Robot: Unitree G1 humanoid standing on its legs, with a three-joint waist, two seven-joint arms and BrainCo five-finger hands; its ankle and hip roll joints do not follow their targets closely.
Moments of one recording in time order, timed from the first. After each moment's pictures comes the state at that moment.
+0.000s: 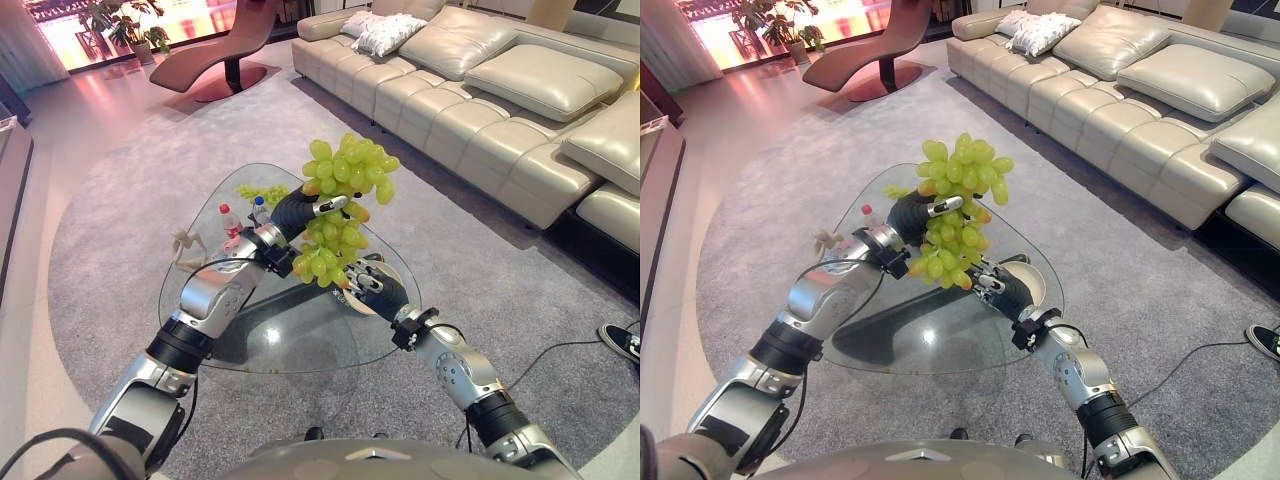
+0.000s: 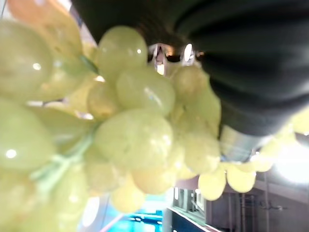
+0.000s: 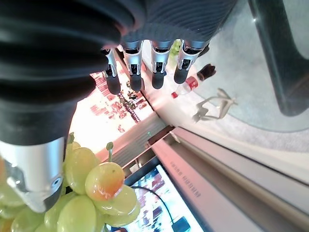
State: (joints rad) left arm -0.43 0.40 -0.38 0.00 -0.71 0.16 -0.26; right arm -0.09 -0.27 0.33 0.24 0.78 0.12 0.40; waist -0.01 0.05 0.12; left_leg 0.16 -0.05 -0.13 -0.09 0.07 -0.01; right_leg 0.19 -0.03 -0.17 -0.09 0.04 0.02
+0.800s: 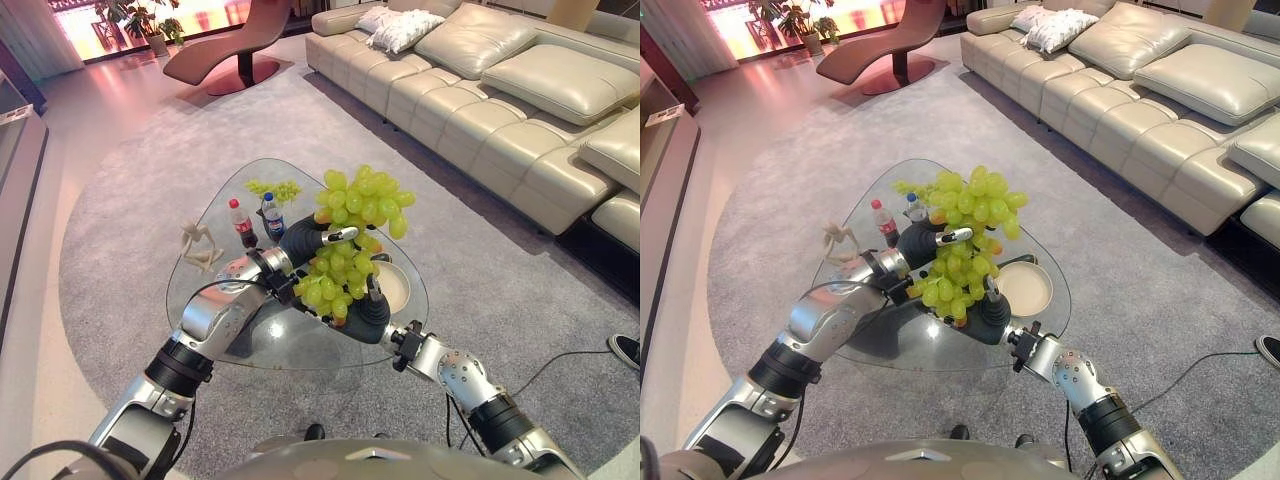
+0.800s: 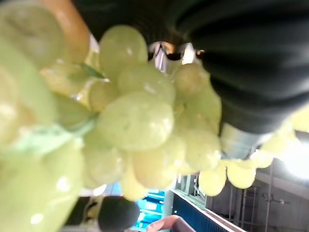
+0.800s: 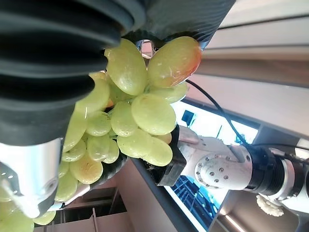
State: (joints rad) left arm -0.33 0.41 -0.40 -0.07 -0.71 0.19 -0.36; right arm -0.08 -0.31 0.39 0.15 1.32 0.50 0.59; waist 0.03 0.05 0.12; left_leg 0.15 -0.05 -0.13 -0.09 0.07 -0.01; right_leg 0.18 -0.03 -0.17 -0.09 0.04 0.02
